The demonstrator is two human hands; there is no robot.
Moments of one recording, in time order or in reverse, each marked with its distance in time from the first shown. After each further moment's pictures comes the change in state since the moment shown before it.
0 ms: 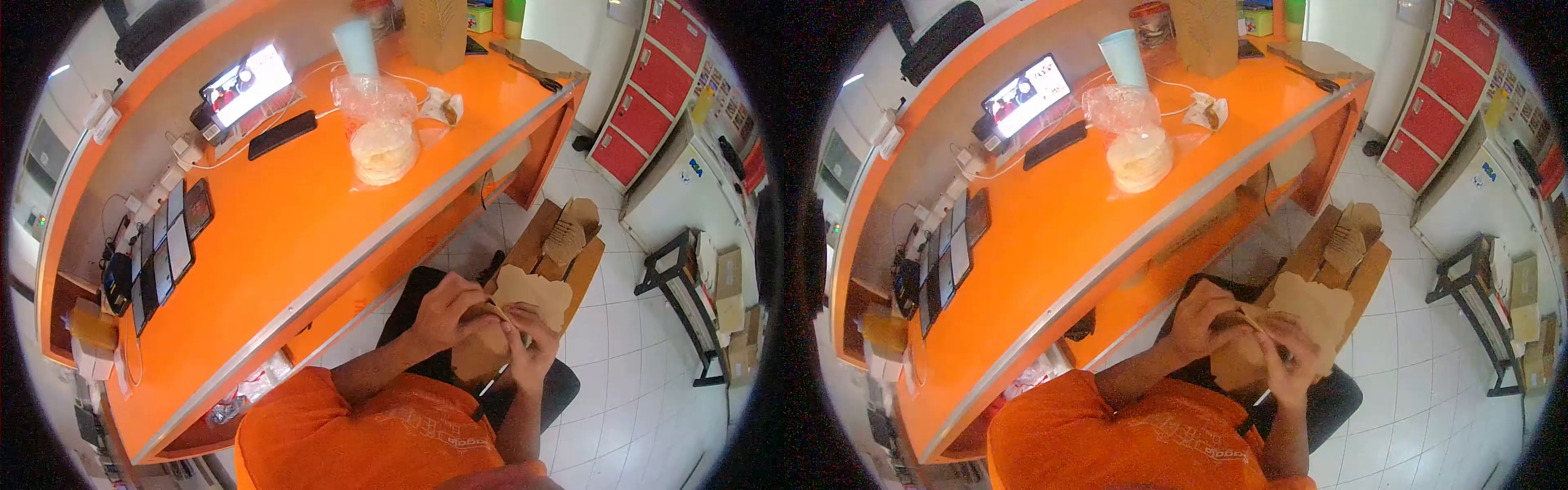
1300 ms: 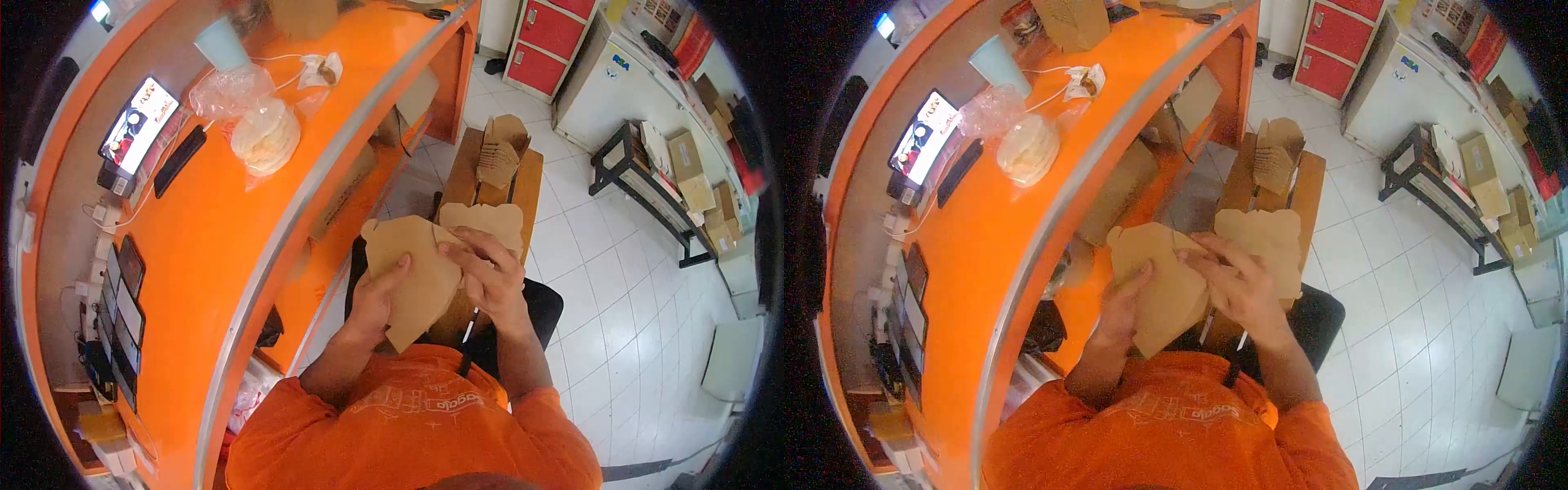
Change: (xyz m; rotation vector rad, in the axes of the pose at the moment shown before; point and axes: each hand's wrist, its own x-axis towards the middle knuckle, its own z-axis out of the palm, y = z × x) left_hand 0.005 0.037 -0.020 -1.147 -0.064 -1.151; right_hand 0.024 -0.021 -0.017 -0.446 -0.144 -0.290
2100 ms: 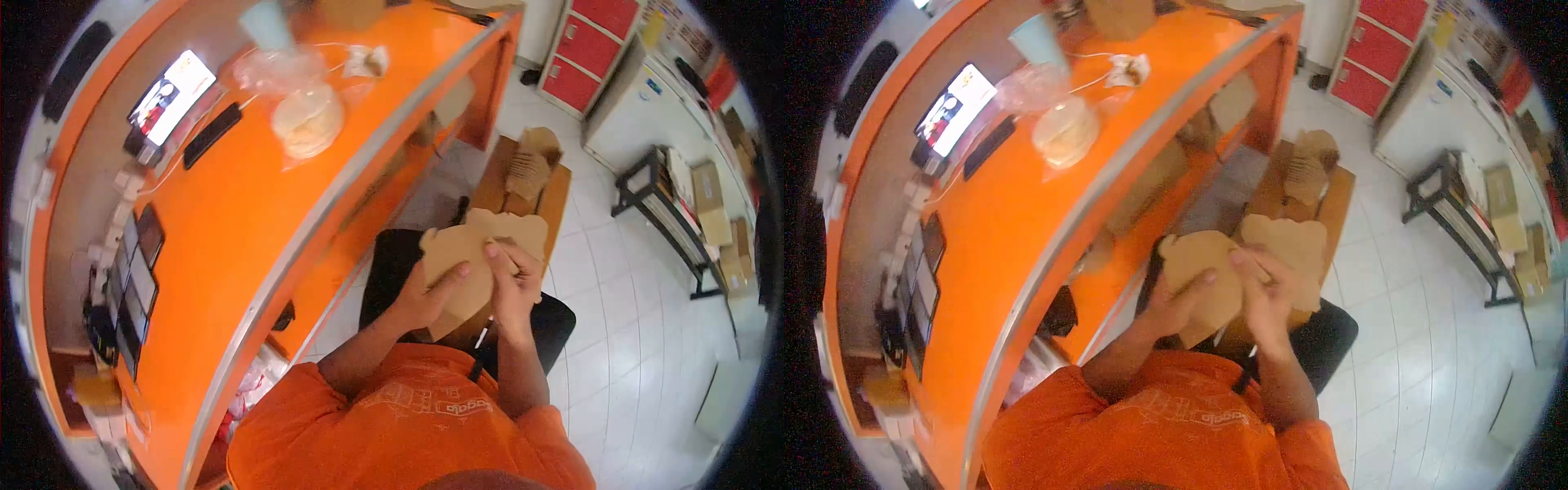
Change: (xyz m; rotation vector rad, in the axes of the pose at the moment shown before) left_hand 0.017 -0.024 -0.004 0.548 -0.203 0.328; right_hand -0.009 -0.011 0.025 0.633 0.236 0.785
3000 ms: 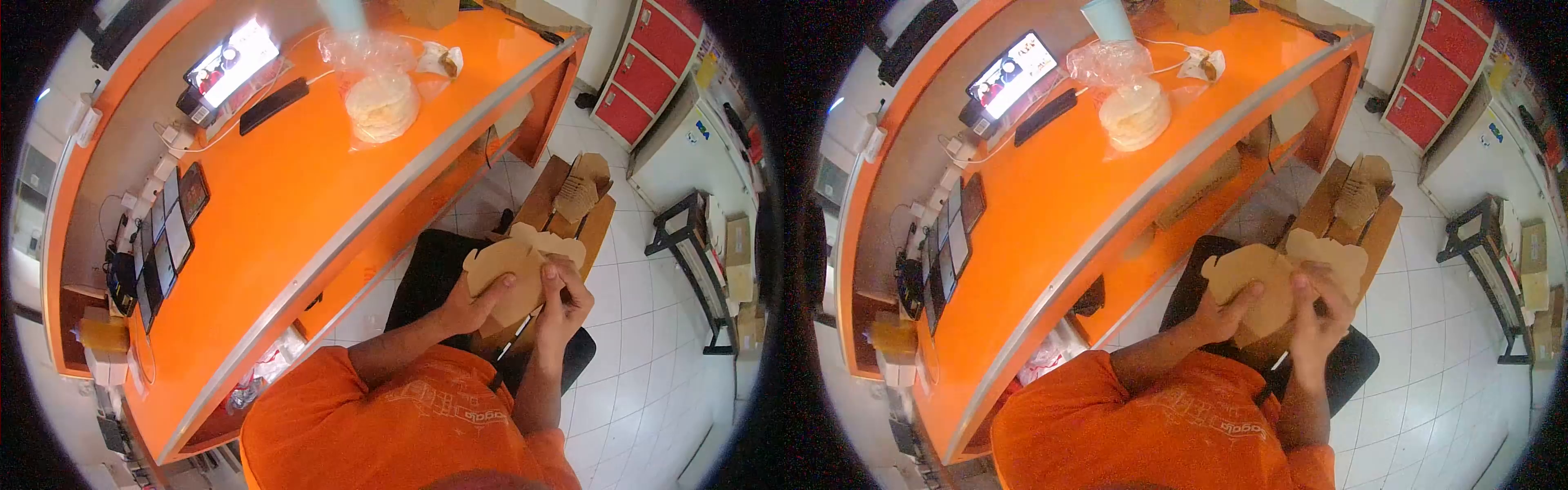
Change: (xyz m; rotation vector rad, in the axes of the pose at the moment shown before) left_hand -0.009 -0.023 0.006 -0.017 0.112 0.182; right_hand -0.001 -0.007 0.003 -0.035 0.038 -0.319
